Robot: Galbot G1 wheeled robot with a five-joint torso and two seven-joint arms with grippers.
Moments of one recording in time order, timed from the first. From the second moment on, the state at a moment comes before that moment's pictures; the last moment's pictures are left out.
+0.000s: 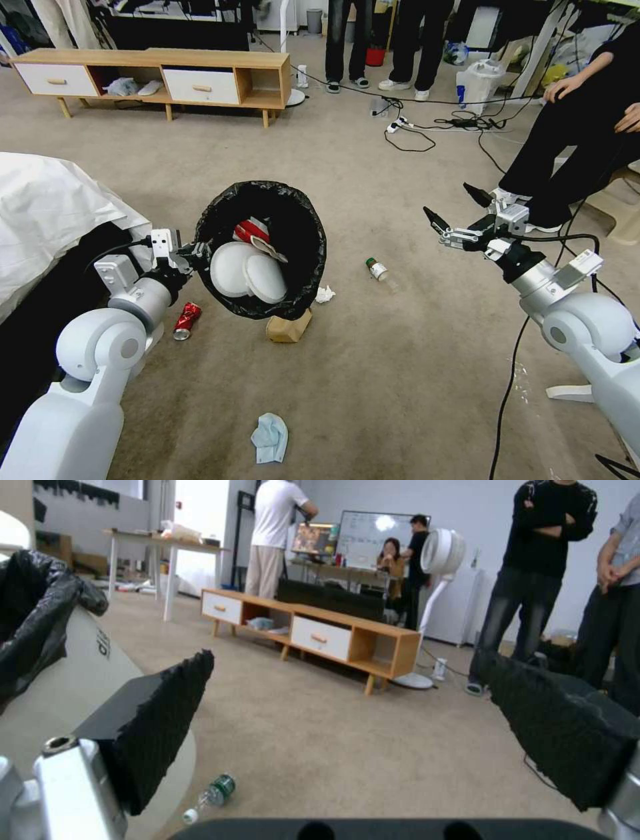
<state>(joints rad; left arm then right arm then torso) 1.11 -1.09 -0.61 -2.09 -0.79 0.57 -0.07 -1.08 0.69 0.47 1.92 0.77 0.13 -0.25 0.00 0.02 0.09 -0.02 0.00</state>
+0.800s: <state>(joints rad) 1.10 -1.09 -0.61 -2.09 -0.80 0.57 -0.08 -1.08 0.69 0.47 1.92 0.77 0.13 -0.25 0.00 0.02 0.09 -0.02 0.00</state>
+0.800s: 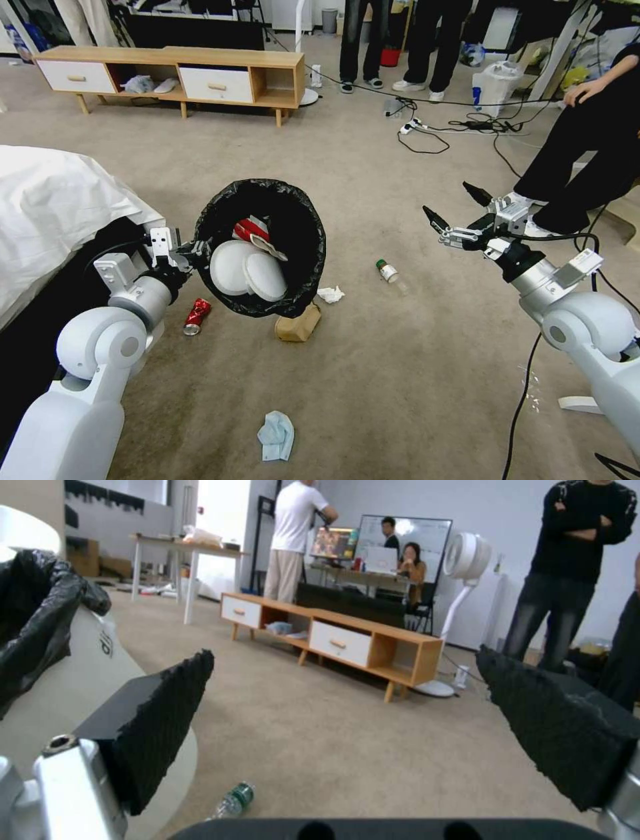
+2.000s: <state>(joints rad) 1.11 -1.09 -0.61 -2.12 -0.87 0.60 -0.10 -1.07 0.68 0.47 1.93 0.77 0.12 -0.25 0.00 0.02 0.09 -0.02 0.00</state>
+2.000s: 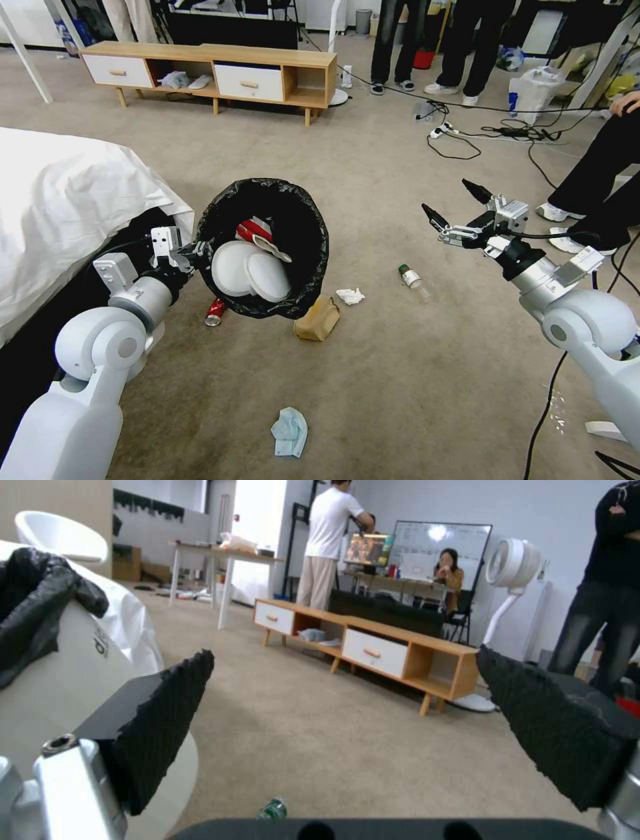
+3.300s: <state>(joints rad) 1.20 -1.06 -0.69 -2.22 -0.94 0.64 -0.15 -1.06 0.69 0.46 1.88 0.77 0.13 -0.27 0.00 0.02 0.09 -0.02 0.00</state>
